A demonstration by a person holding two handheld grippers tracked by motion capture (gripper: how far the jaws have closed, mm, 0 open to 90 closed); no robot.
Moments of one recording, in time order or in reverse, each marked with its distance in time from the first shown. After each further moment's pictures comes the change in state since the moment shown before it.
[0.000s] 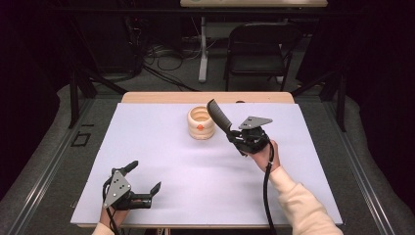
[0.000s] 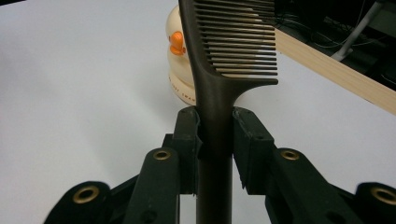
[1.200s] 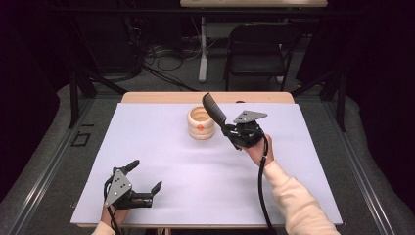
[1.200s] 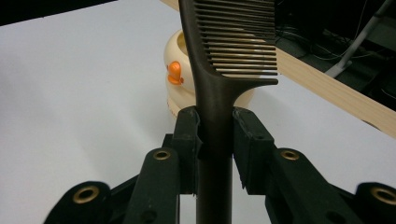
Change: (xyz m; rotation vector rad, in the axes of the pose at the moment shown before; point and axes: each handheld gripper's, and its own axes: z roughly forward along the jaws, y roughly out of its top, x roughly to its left) left arm 0.000 0.000 0.003 -0.004 -0.006 -0.002; right arm -0.002 0.017 0.014 -0.045 0.001 0.003
